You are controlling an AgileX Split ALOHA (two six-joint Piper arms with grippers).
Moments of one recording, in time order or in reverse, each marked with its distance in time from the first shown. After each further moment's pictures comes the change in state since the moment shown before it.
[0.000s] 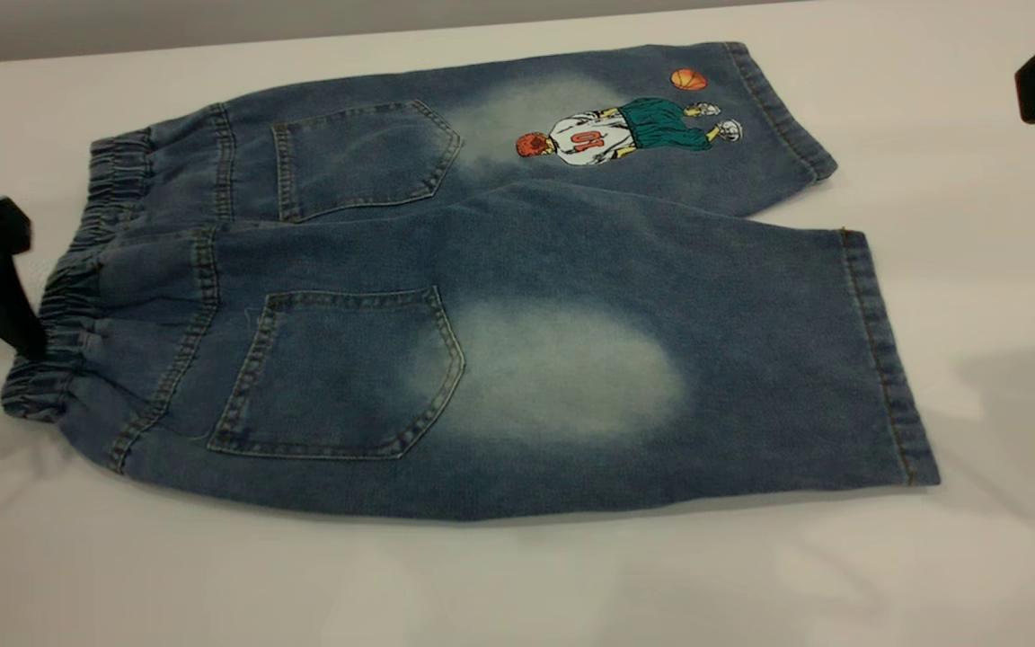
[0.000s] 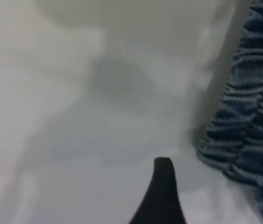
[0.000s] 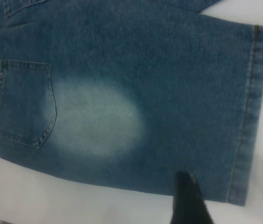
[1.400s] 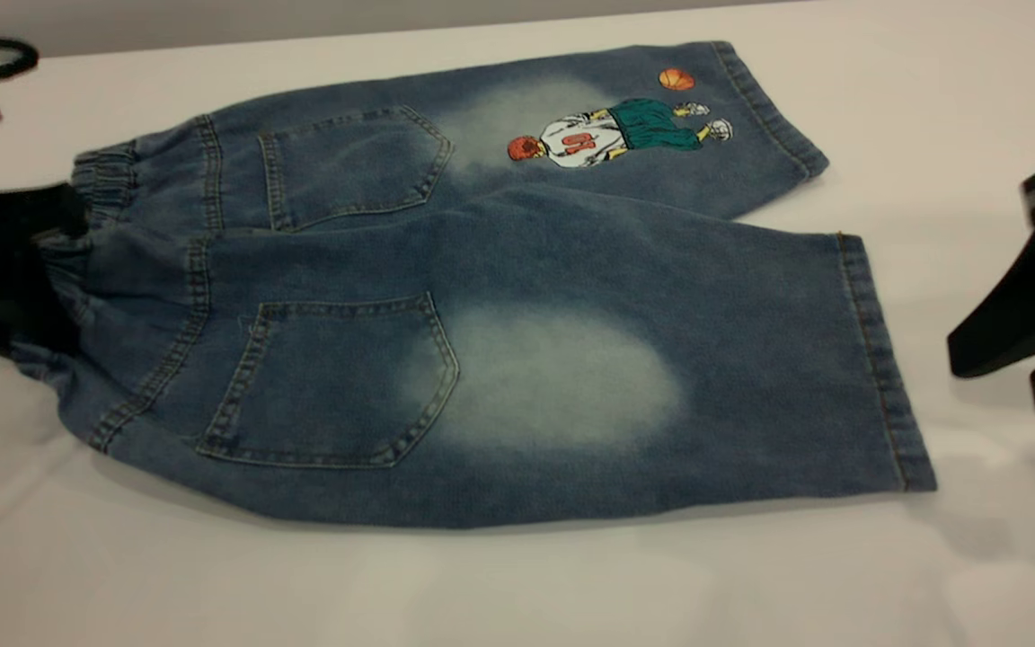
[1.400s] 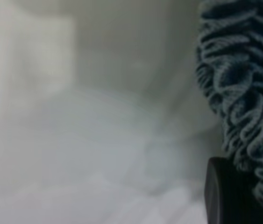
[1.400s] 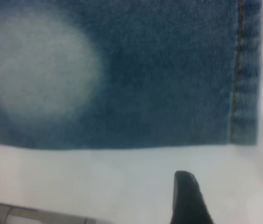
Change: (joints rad) left arm -0.052 0.020 -0.057 -0.188 0.073 0.218; right arm 0.000 0.341 0.161 0.415 -0.101 -0.336
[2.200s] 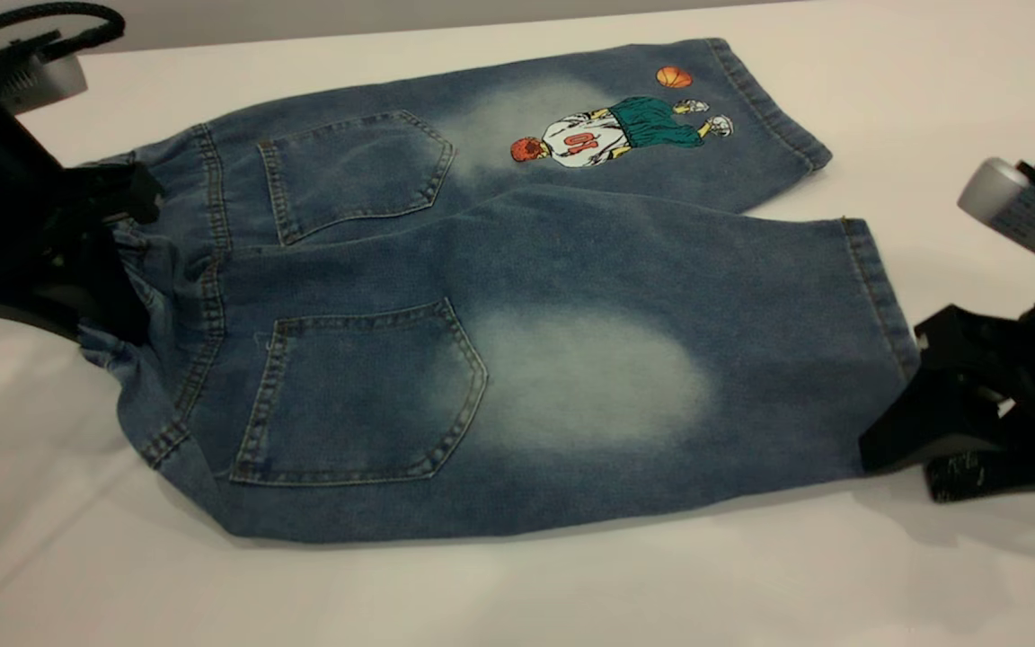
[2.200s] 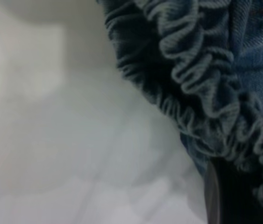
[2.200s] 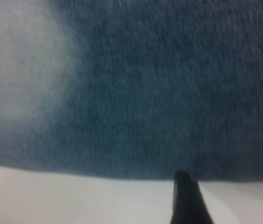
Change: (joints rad) left arm -0.136 -0.045 -0.001 -0.012 0.048 0.000; right arm 0.000 0.418 -0.050 0.535 0.053 -0.687
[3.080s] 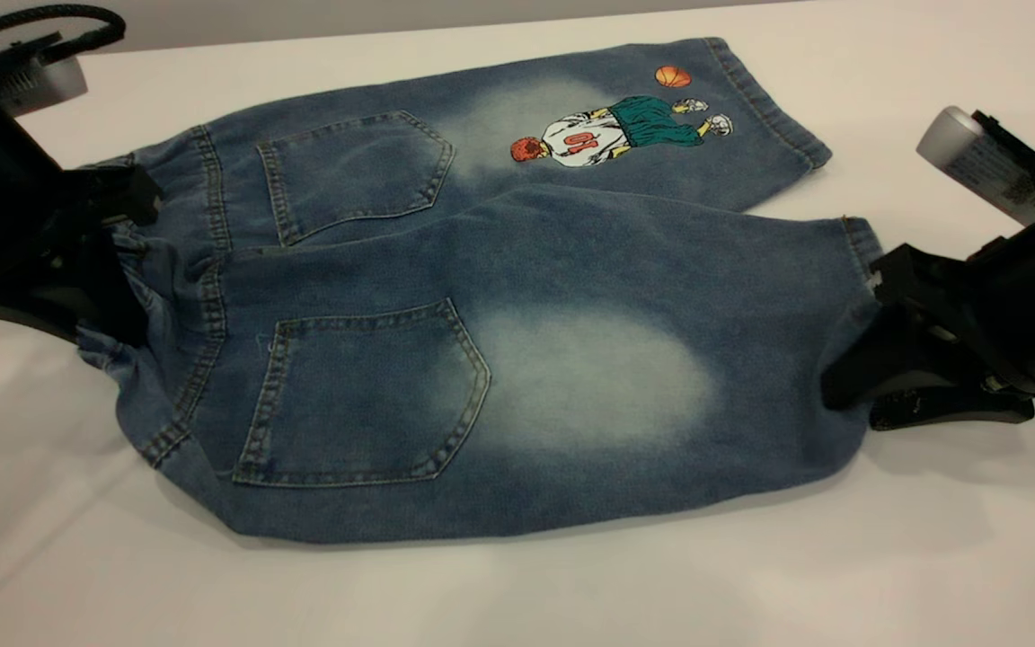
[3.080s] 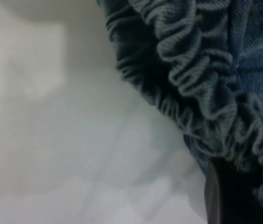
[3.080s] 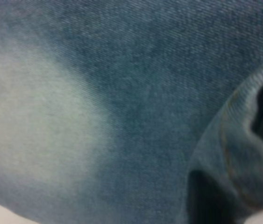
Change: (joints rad) left arm 0.000 0.000 0.000 0.005 -0.001 0.000; right arm 0.000 0.070 -0.126 -0.001 0.045 0.001
